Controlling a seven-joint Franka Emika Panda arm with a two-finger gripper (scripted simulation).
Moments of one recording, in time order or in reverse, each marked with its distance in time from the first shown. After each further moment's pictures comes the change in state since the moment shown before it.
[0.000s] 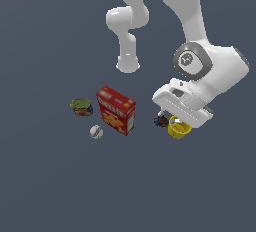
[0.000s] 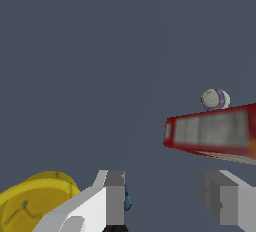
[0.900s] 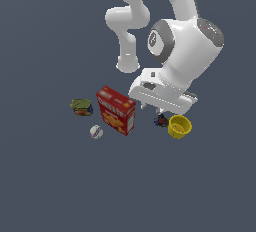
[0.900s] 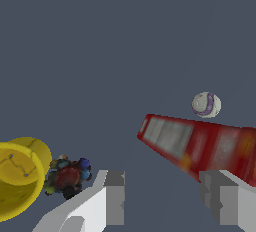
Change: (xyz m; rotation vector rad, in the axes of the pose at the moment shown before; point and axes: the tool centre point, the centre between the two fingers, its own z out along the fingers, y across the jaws) arm 0.025 0.080 -0.013 0.156 -0.150 -0.179
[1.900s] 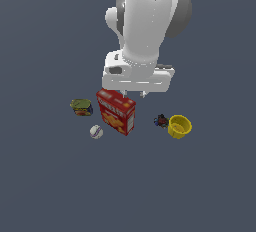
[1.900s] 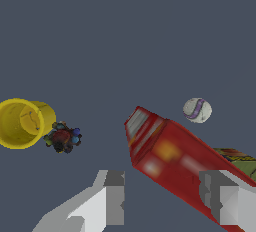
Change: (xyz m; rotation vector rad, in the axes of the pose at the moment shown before) arm -0.004 0.081 -0.035 0.205 -0.030 -0.205
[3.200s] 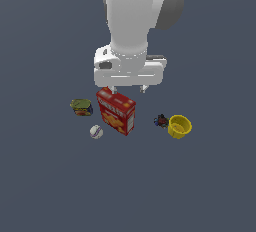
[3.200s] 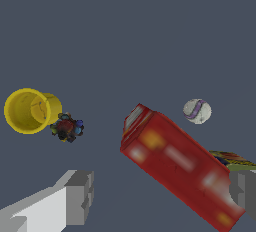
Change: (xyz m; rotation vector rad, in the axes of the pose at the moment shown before) arm -0.009 0.018 -0.013 0.067 0.006 -0.064
